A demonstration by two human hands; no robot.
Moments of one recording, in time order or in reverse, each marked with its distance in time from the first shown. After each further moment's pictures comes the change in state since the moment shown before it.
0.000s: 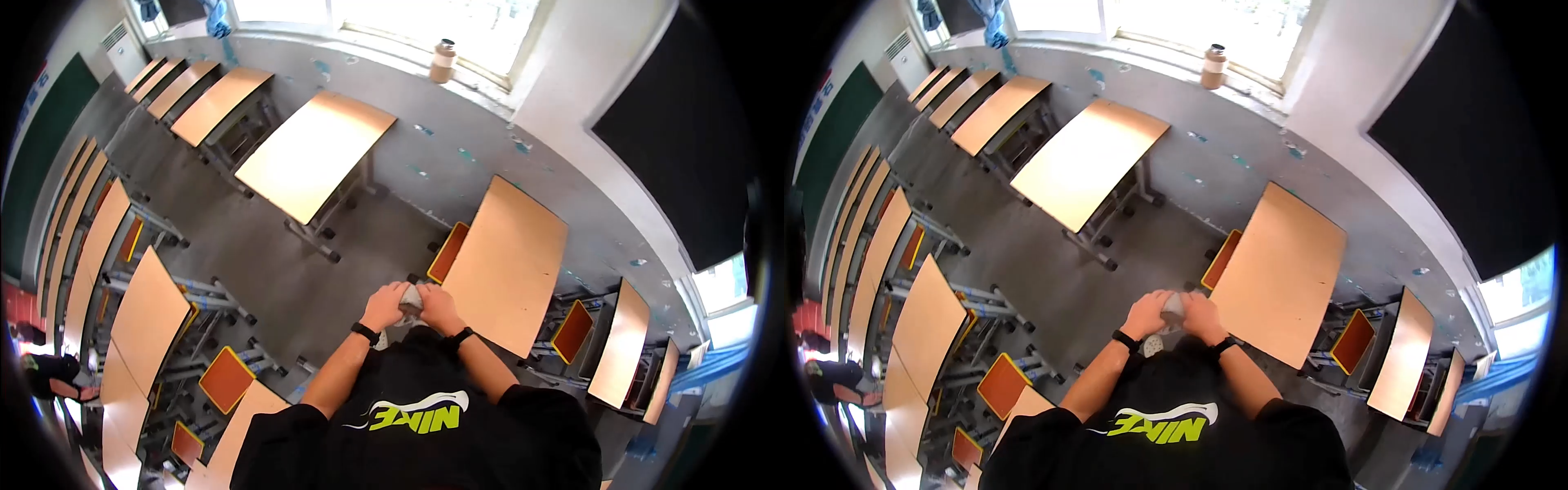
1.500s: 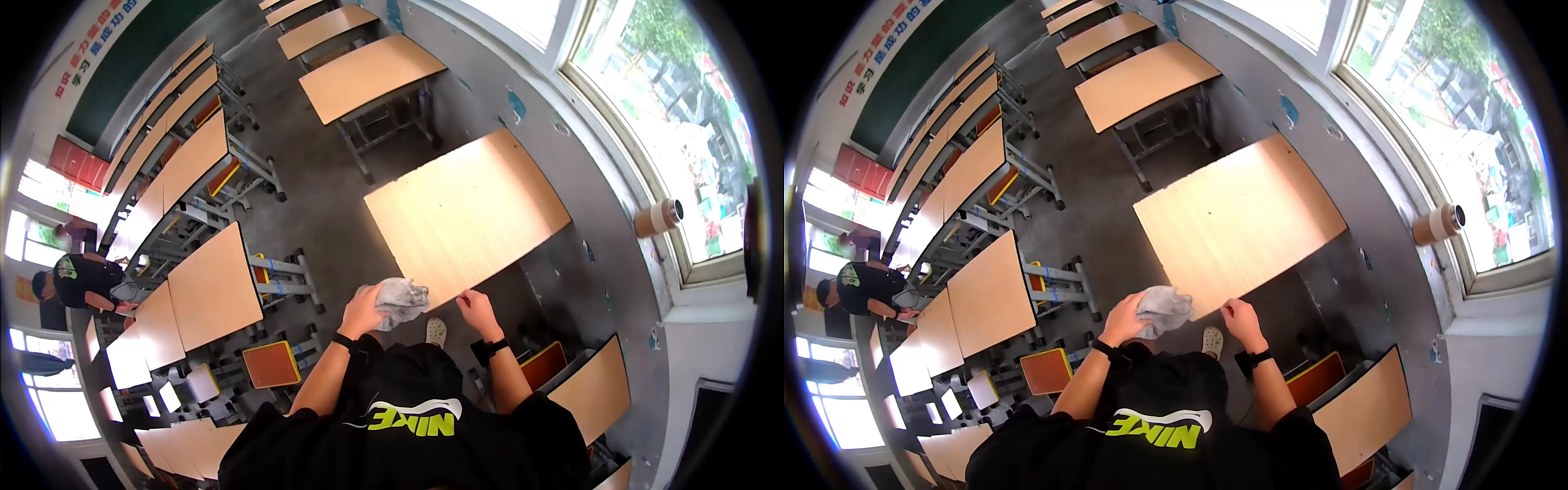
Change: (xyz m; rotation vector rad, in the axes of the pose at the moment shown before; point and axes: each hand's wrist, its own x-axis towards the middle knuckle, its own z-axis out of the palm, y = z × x) left_hand 0.067 -0.322 -0.303 -0.035 0.310 -0.699; right_hand 0.483 -0.105 0.064 0.534 -0.181 -0.188
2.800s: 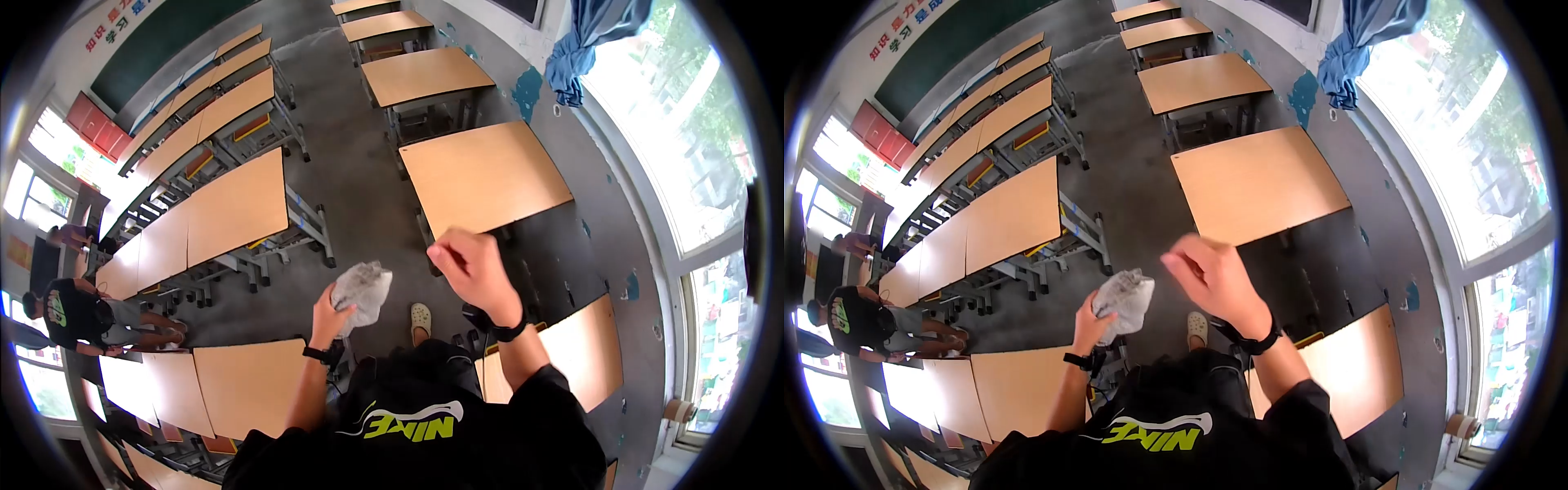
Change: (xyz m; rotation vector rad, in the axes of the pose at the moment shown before) left_hand 0.337 -0.360 -0.425 -0.484 0.580 -0.261; right_hand 0.599 -0.576 0.134 0.245 -0.088 -0.656
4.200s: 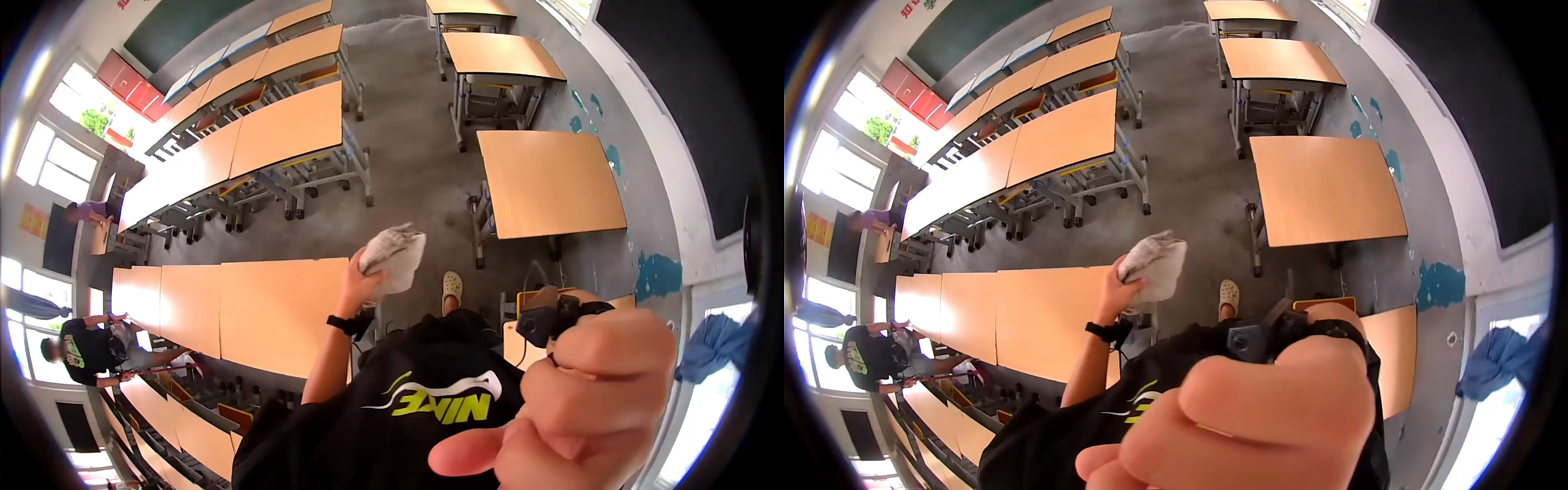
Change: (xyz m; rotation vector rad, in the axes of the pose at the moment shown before) left_hand 0.740 -0.012 -0.124 -0.213 0.124 -0.093; right_hand 0.727 0.115 0.162 0.066 0.051 -1.230
